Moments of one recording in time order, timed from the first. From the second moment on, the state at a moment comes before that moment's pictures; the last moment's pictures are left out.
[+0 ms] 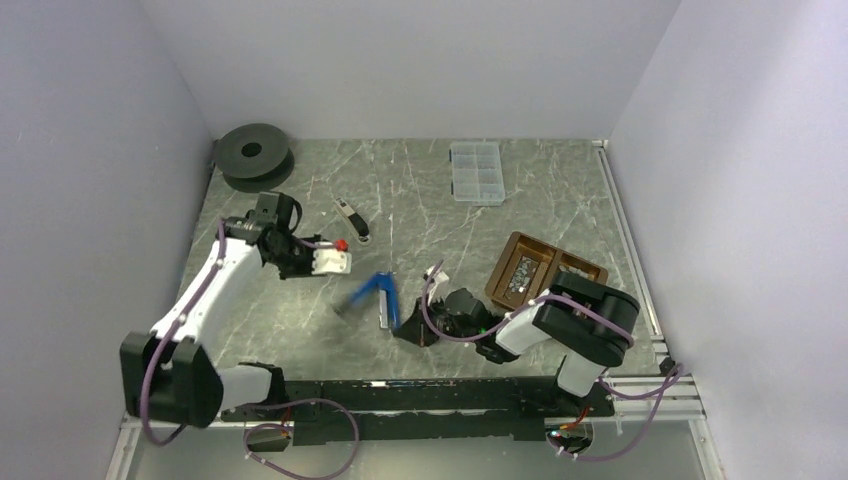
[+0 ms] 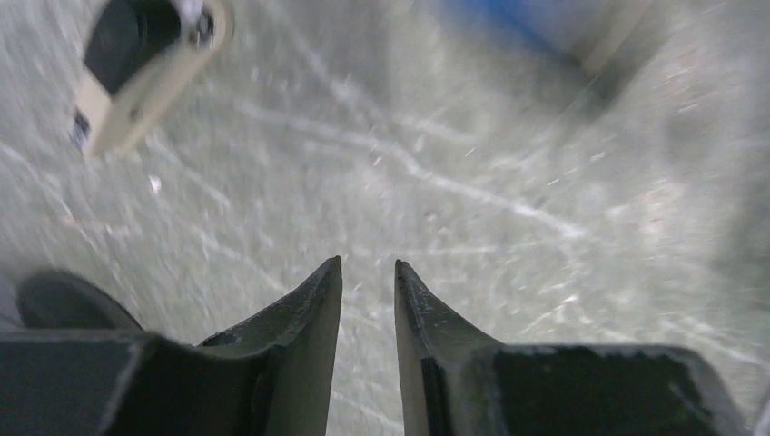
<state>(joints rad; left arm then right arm) -0.22 1.19 1.00 -1.00 0.42 1.43 1.04 1.67 0.37 0.96 -0.14 0.78</state>
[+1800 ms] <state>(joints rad) 0.09 1.18 1.06 -0.98 0.55 0.95 1.37 1.83 1.17 -0.56 0.60 1.03</state>
